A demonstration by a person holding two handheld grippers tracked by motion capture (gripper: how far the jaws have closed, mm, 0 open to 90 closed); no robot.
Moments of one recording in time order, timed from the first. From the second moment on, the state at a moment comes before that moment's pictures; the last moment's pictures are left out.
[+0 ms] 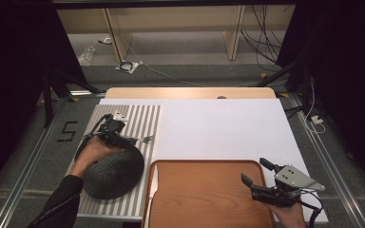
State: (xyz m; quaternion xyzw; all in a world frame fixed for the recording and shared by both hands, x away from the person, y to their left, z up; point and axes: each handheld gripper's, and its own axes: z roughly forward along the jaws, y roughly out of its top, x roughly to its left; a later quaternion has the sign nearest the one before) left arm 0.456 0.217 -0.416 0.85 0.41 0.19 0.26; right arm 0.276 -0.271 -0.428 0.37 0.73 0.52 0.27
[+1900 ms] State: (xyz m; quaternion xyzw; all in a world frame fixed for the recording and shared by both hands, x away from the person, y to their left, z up) left arm 0.536 0.221 -0.459 0.92 0.38 0.10 0.09; right arm 0.278 -0.270 -0.429 0.37 0.73 0.52 0.26
